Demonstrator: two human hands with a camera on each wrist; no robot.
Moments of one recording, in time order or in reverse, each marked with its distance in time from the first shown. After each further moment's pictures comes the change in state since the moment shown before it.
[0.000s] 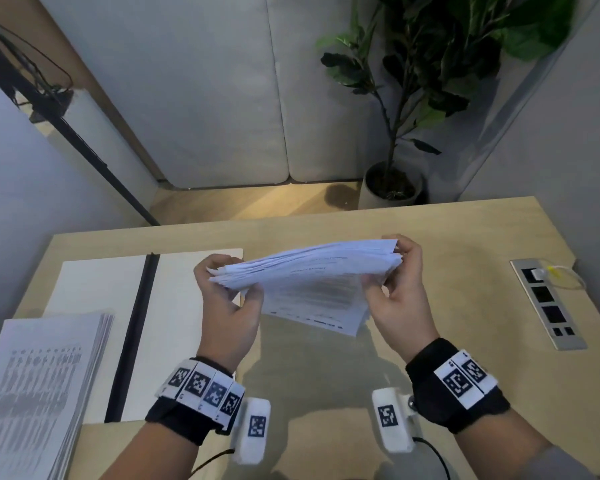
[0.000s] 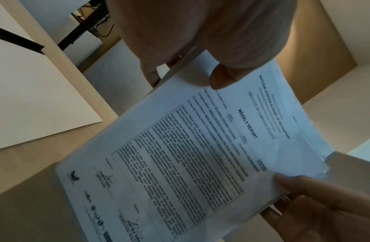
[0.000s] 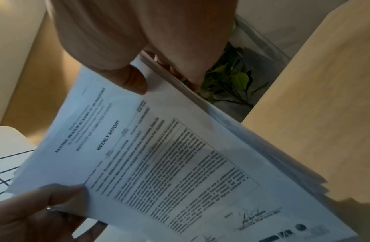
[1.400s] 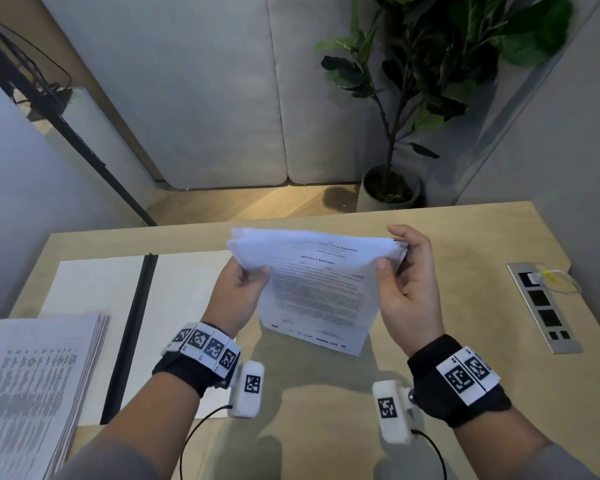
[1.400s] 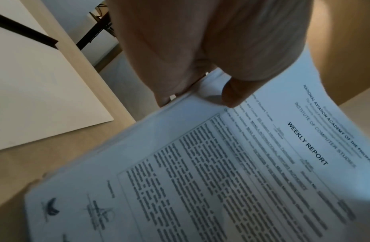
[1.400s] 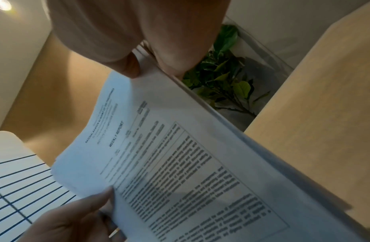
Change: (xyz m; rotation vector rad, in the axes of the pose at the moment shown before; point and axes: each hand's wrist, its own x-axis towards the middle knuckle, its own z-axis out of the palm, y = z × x) left_hand 0.042 -0.021 0.002 0.026 -0.242 -0.205; right_hand 0.008 -0.005 -0.004 0.044 0.067 -0.104
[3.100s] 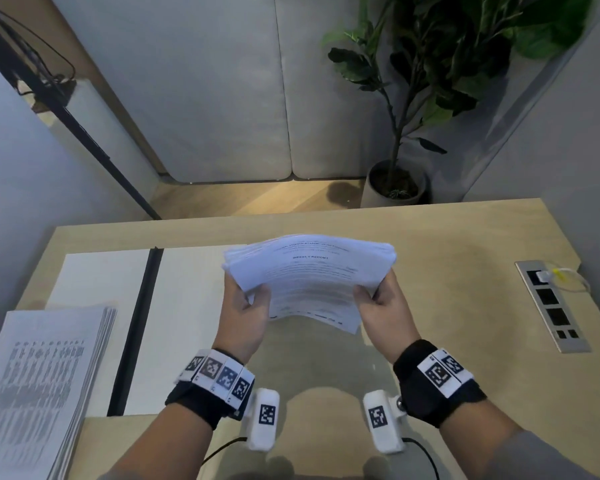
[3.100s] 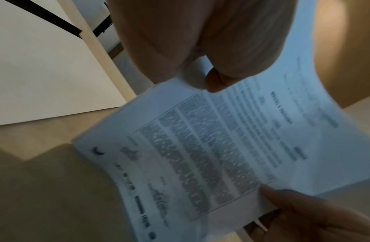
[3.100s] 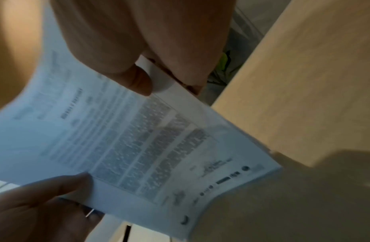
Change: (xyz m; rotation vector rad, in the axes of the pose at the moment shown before) left_hand -0.030 -0.023 0.004 0.028 0.099 0.151; right_hand -0.022 0.024 0.027 -0.031 -0.095 0.362
